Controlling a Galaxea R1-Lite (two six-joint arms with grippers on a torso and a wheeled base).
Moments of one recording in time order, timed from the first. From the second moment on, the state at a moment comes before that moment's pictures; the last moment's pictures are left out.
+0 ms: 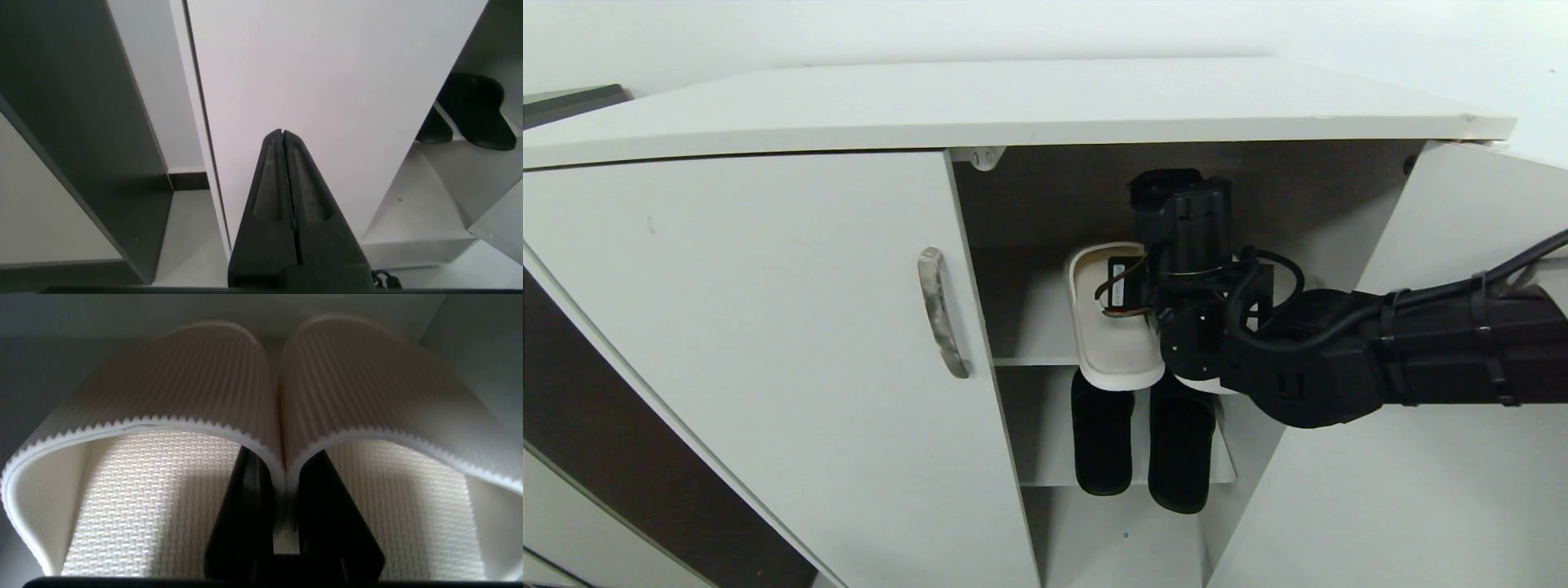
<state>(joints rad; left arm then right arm) 0.00 0.00 0.00 0.00 -0.02 0.01 0.82 2.02 -1.51 -0.38 -0.79 0.14</state>
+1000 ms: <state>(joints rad) 0.00 0.00 0.00 0.00 -0.02 0.01 0.82 2.06 -1.54 -0.36 -0.79 0.14</state>
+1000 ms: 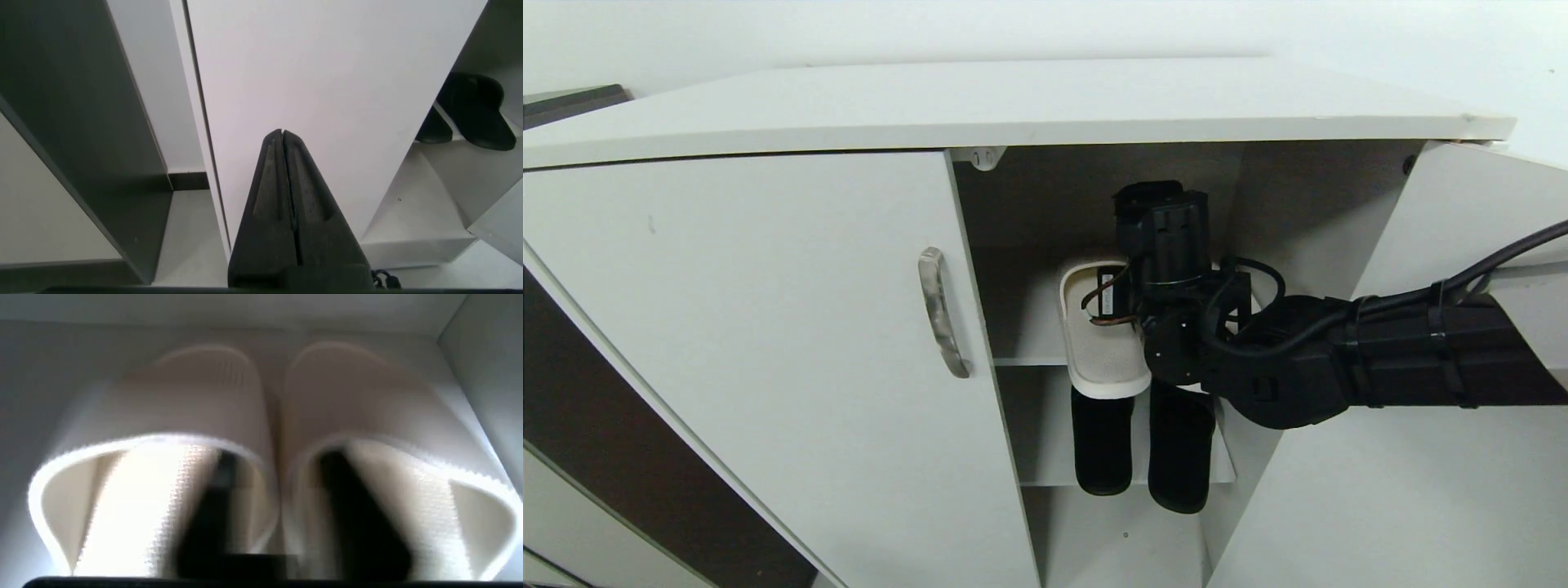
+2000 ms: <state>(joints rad) 0.00 0.00 0.00 0.00 -0.02 0.01 1.01 1.82 -1.13 -0.55 -0.83 0.13</state>
